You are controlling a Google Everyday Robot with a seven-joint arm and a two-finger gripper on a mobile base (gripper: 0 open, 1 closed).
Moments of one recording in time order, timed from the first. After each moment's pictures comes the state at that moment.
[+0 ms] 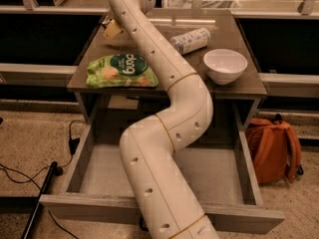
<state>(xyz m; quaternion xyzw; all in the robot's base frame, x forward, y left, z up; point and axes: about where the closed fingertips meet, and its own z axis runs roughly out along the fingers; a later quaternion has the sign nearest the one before) 0.974 0.108 0.869 -0.35 0.81 -0.06 0.47</state>
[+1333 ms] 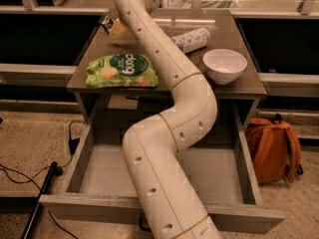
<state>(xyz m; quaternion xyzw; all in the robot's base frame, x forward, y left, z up) 0.984 0.093 0.878 -0.38 0.78 -0.09 0.49</state>
